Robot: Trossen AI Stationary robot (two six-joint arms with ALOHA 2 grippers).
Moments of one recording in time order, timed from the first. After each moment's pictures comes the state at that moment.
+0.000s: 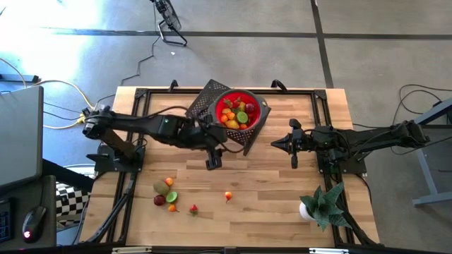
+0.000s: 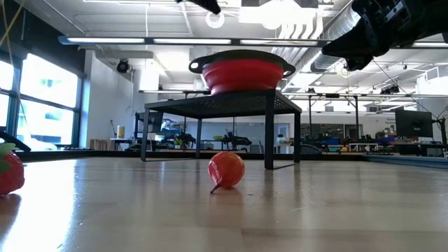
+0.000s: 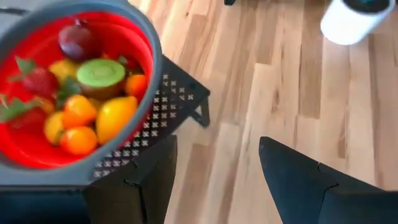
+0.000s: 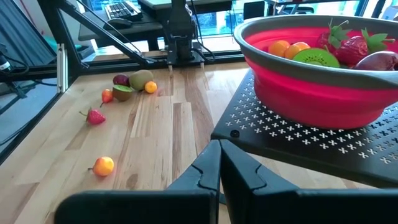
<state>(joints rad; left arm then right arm) -0.15 1.59 1.69 -0.90 -0.33 -0.24 0.05 0.66 0.36 0.06 0.13 0.10</state>
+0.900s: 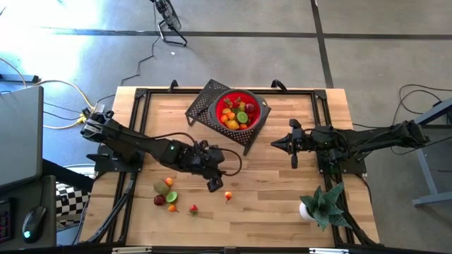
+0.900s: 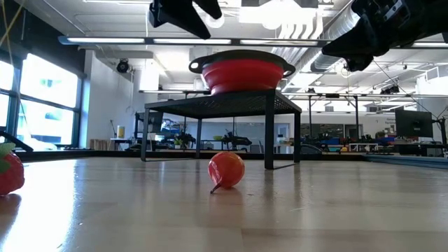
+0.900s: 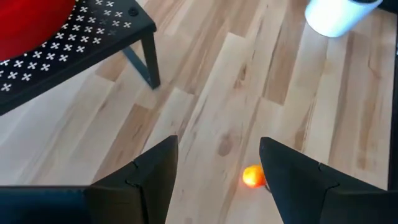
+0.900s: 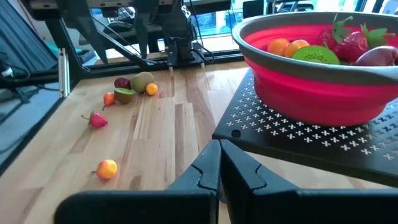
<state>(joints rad) -0.32 1.59 1.42 -0.67 -0.38 -0.61 0.05 0.66 0.36 0.06 0.13 0.14</state>
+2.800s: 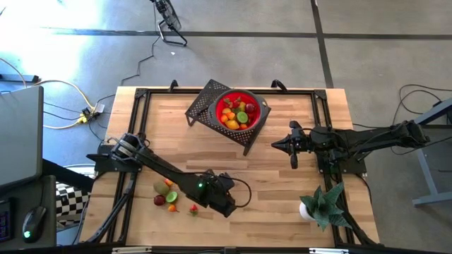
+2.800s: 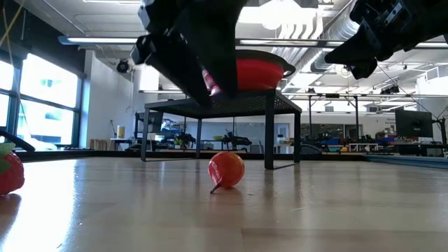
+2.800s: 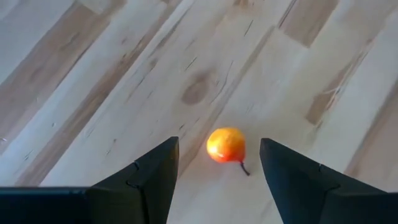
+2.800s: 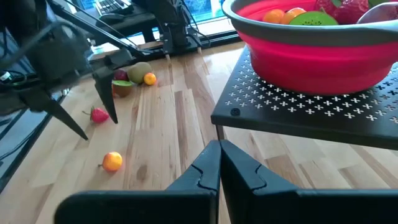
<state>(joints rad) -0.46 2.00 1.64 -0.80 -0.43 -1.02 0.05 0.66 0.36 0.00 0.13 0.24</state>
